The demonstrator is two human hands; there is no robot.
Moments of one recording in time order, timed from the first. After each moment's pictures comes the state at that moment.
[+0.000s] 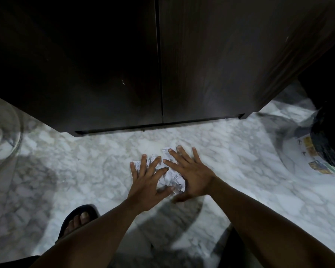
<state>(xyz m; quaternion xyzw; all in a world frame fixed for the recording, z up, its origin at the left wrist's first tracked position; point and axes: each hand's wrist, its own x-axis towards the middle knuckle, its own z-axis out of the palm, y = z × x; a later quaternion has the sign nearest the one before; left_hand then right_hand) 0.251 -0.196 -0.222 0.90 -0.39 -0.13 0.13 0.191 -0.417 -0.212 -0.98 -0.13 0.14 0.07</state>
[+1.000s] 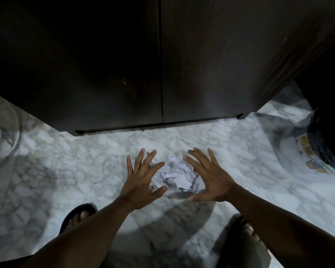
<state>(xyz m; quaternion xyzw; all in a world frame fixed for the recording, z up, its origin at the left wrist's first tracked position) 0.265 -0.183 -0.208 0.88 -0.43 -0.05 0.20 0.148 -0.449 -0.189 -0.98 -0.08 0.05 0.20</state>
